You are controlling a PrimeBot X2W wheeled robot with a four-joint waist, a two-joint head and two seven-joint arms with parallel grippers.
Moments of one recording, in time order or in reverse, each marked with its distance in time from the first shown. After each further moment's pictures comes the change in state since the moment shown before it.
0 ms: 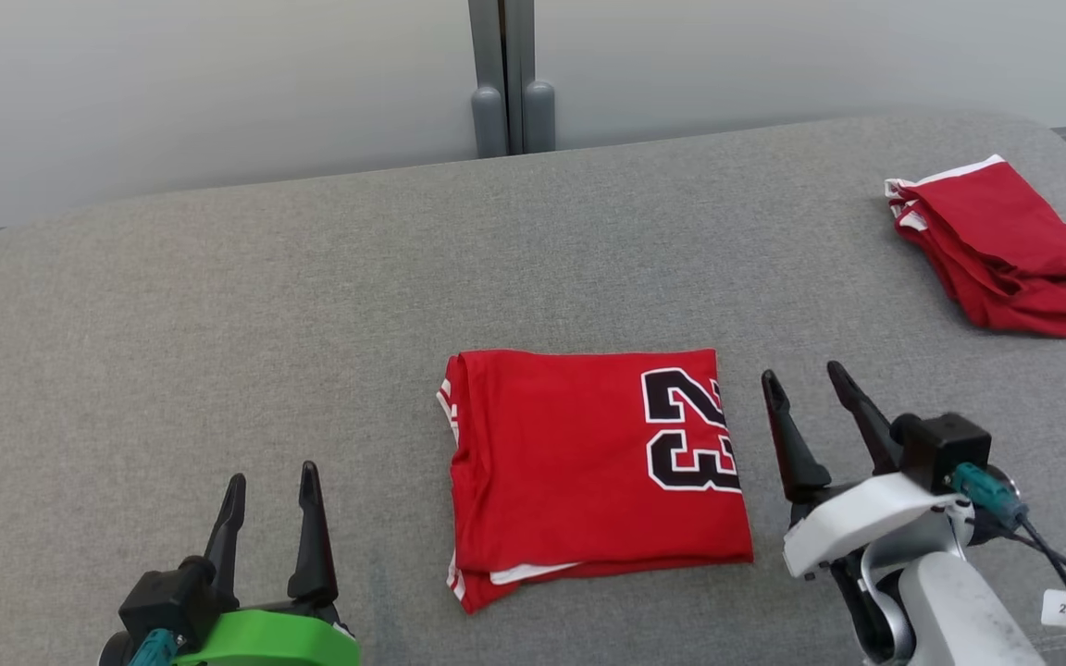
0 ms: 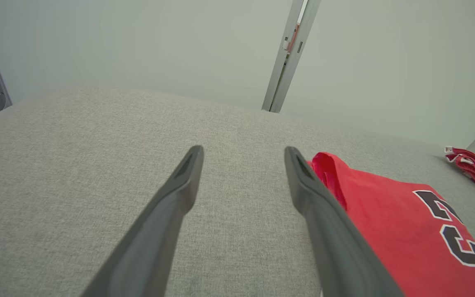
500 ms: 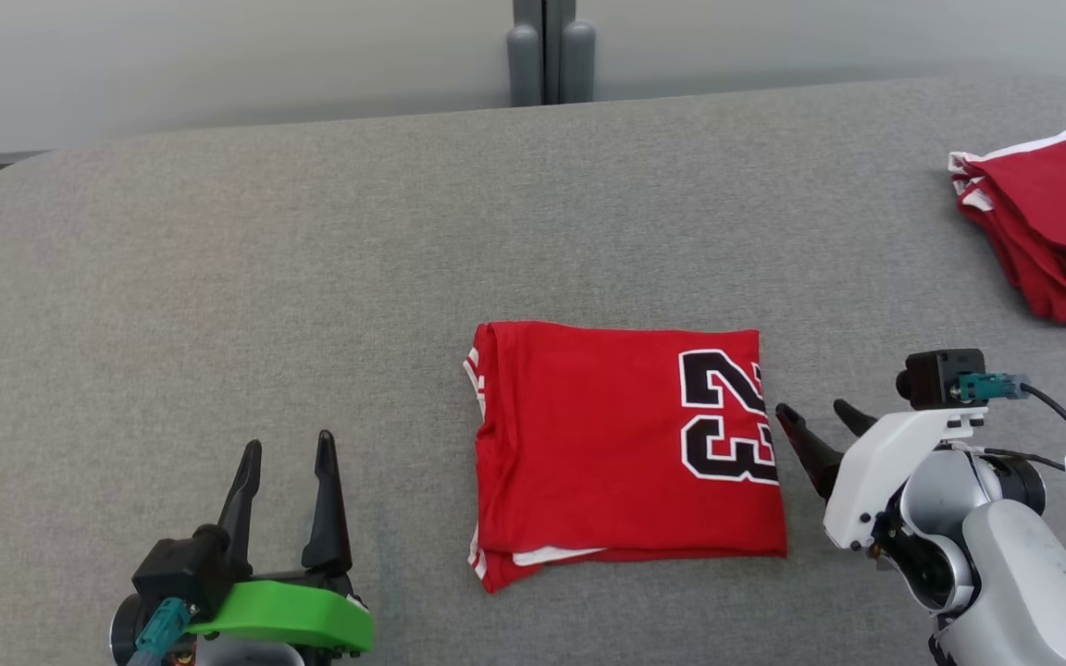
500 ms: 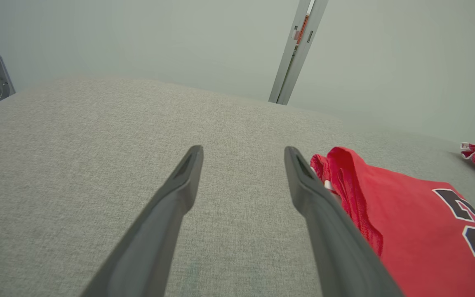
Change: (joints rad) left arm -0.053 -0.004 -0.021 0.010 0.007 -0.011 0.000; right arm -0.085 -0.117 -0.002 -0.006 0.221 0.000 0.574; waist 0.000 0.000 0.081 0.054
